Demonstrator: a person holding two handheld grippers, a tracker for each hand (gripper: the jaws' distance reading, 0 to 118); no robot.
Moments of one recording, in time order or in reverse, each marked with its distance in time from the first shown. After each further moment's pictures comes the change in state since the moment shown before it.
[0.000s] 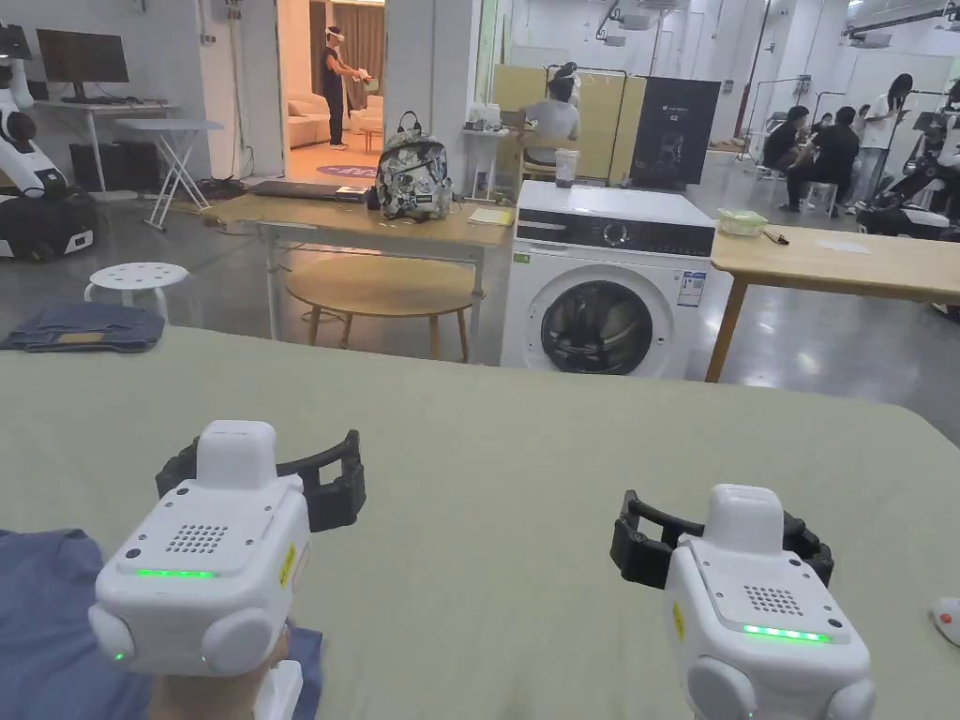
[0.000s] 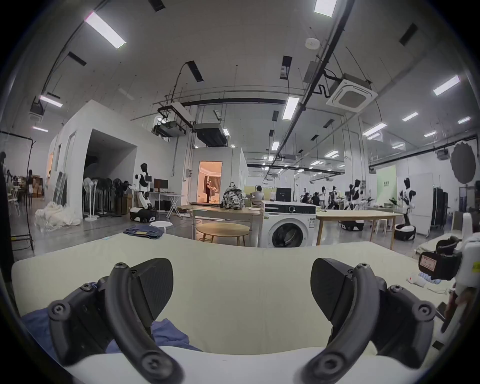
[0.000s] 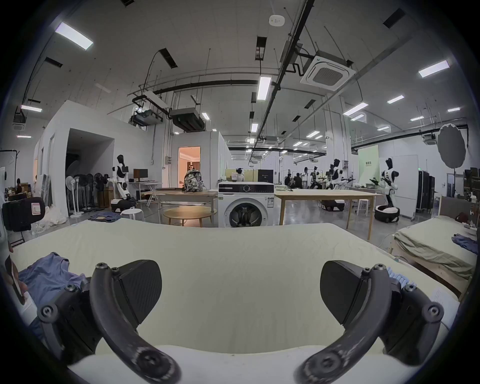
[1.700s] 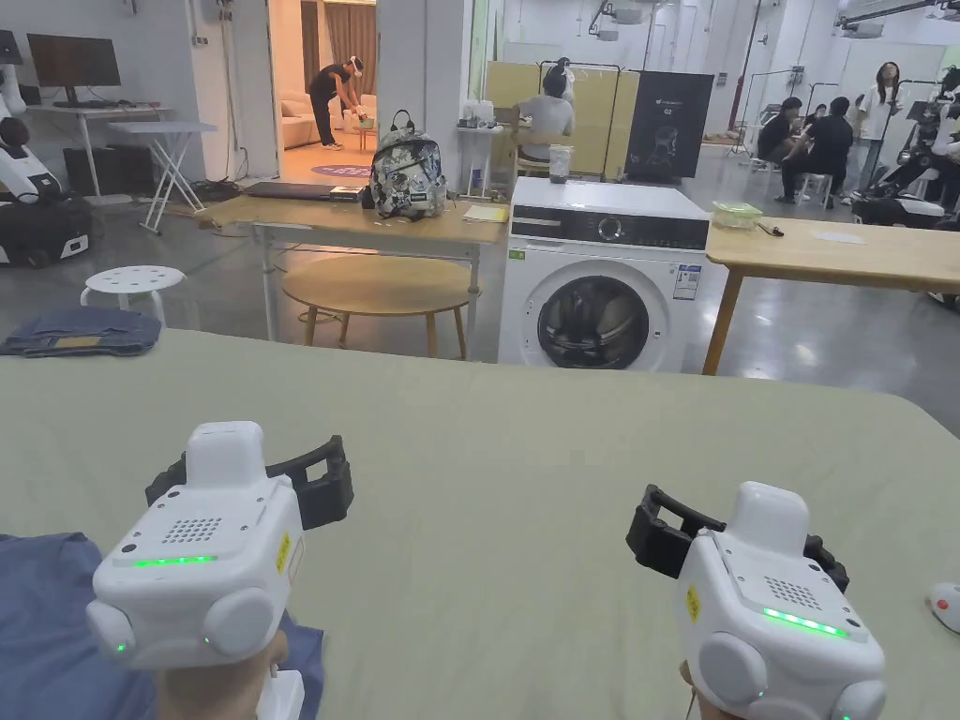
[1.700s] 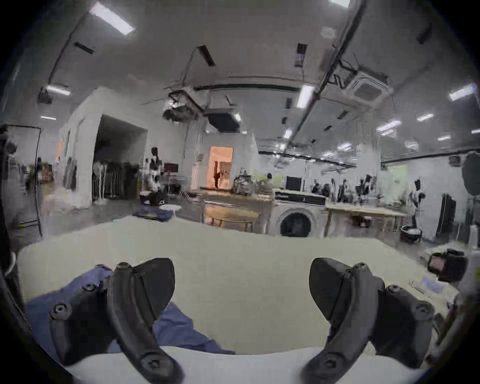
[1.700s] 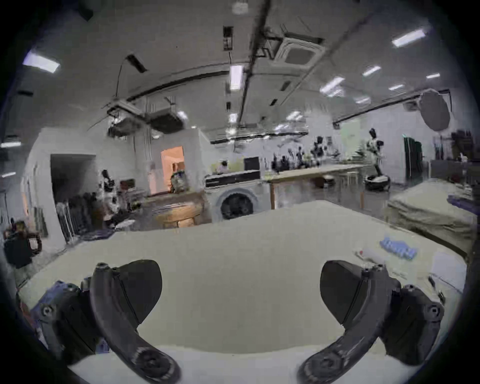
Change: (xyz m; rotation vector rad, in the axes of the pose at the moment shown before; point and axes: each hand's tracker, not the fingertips) left arm -0.001 0.004 0.006 -0.087 0.071 0.056; right arm 0.016 0.000 -0.004 -0.061 -0.078 -0.169
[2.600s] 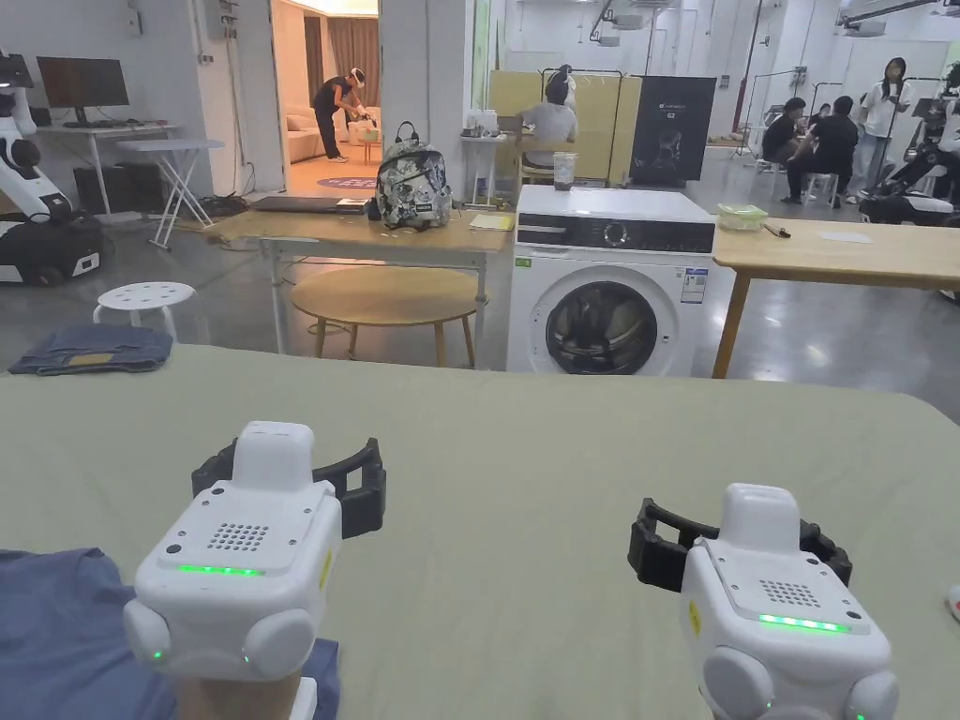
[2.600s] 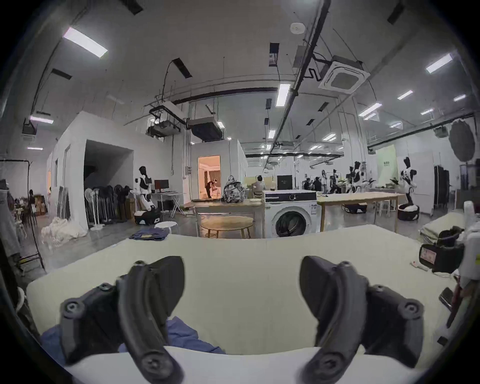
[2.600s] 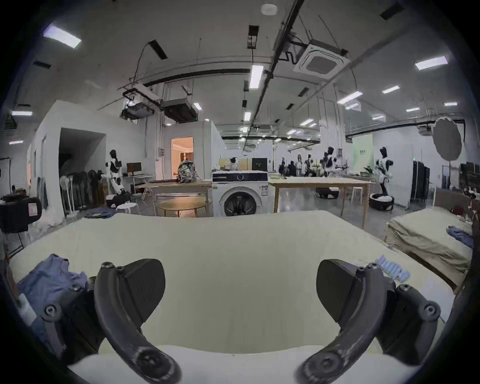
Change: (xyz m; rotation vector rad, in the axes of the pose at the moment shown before) left arm 0.021 0.012 0.005 0.033 -0.050 -0.150; right arm -0.016 0.002 0.017 -0.012 0.029 0.150
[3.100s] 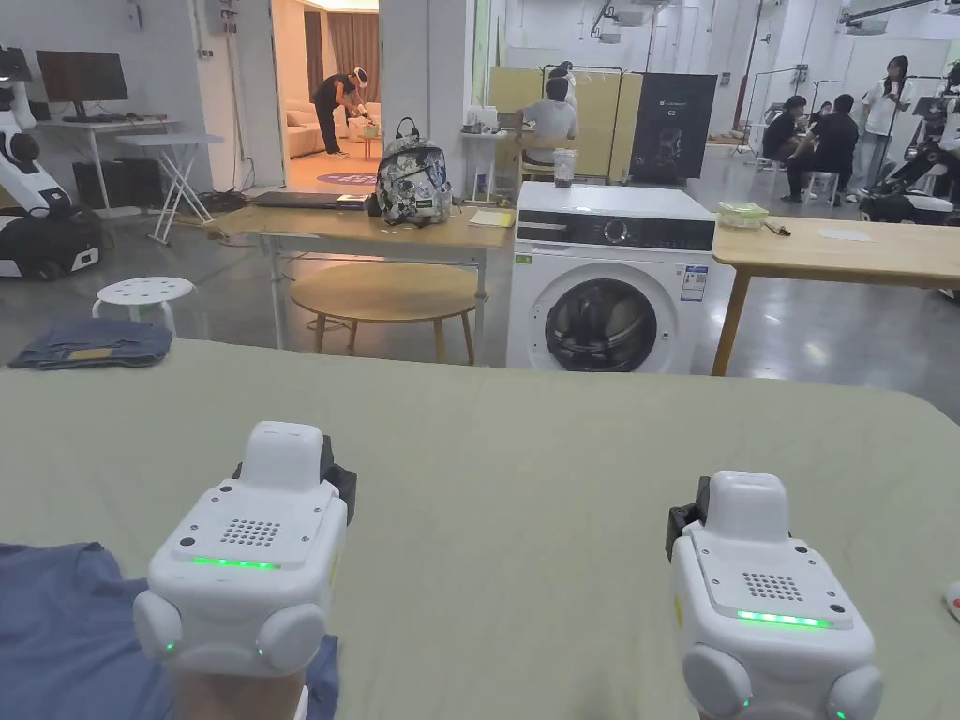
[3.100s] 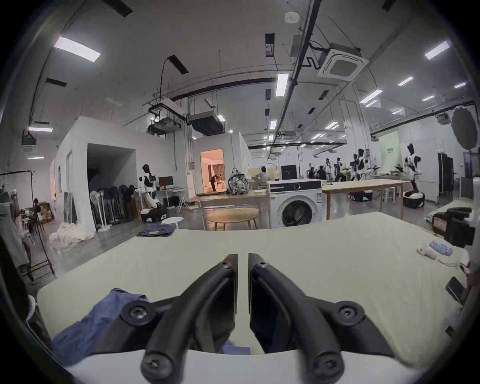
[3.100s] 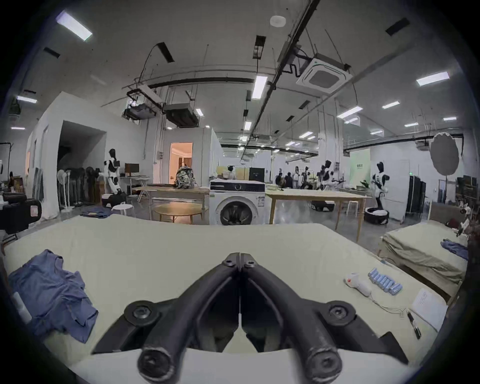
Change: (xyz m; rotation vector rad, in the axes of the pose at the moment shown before) left arm 0.002 -0.003 0.002 -0.058 0.040 -0.049; right arm -0.012 0.005 0.005 0.064 -0.023 0.049
